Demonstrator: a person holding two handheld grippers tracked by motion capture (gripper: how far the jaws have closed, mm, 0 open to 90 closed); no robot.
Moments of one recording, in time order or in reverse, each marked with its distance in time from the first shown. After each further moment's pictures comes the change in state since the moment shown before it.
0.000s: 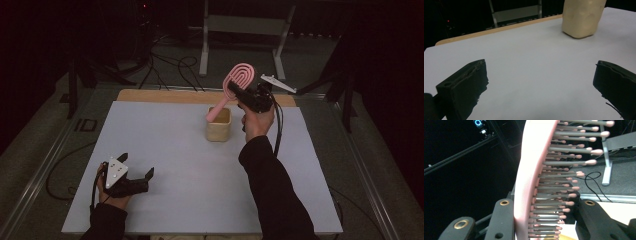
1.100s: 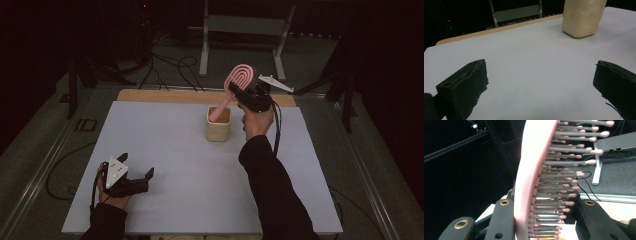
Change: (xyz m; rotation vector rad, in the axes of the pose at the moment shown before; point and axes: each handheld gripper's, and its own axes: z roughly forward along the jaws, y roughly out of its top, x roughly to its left) left arm 0.000 0.000 0.000 0.002 0.002 0.000; right arm -0.006 -0.003 0.007 0.015 -0.050 -0.046
